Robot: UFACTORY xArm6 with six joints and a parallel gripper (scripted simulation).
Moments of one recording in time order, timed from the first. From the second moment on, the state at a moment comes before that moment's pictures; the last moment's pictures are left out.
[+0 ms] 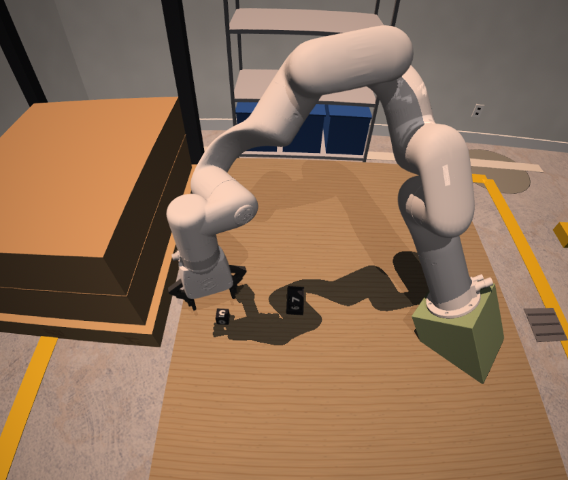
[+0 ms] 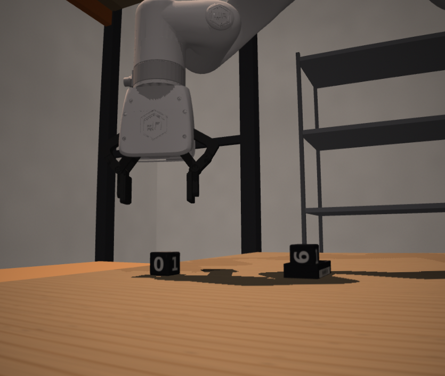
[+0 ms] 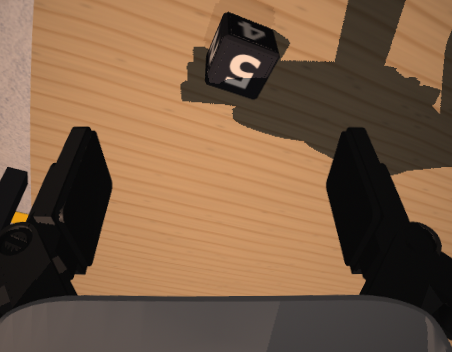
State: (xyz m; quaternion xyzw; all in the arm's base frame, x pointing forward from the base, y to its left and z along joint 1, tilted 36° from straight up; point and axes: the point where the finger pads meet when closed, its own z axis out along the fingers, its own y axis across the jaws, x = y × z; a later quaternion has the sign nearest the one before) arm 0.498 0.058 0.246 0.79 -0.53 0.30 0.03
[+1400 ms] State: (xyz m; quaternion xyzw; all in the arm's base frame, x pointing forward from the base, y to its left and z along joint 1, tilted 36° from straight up) arm 0.486 0.057 0.241 0.68 -0.67 0.31 -0.03
